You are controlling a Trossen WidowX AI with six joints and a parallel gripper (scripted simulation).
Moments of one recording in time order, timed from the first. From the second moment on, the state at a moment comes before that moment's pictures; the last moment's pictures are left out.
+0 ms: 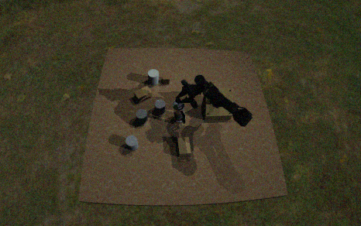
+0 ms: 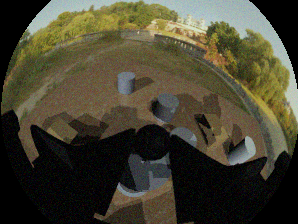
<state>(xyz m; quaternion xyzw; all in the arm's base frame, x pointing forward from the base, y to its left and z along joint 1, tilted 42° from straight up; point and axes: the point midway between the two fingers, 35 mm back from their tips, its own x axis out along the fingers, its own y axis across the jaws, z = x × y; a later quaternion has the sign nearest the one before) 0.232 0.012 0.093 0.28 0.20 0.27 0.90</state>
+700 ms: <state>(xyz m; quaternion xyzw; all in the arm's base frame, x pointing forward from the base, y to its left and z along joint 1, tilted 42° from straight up) 0.240 0.020 0.085 0.29 0.21 0.27 0.90</state>
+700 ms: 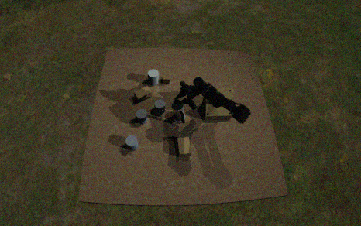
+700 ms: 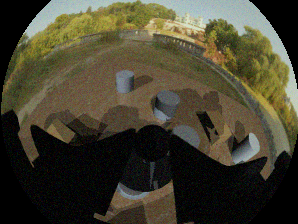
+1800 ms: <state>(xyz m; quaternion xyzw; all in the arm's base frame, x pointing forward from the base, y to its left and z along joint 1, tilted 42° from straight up) 0.241 0.020 0.084 0.29 0.21 0.27 0.89</state>
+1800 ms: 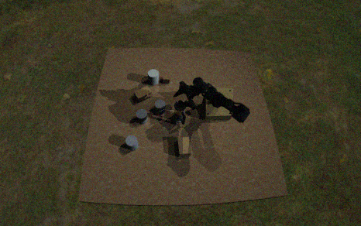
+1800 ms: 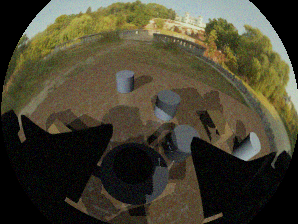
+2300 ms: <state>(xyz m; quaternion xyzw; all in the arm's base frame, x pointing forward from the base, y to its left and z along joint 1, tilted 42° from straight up) 0.251 0.005 0.093 0.30 0.22 0.25 0.89</state>
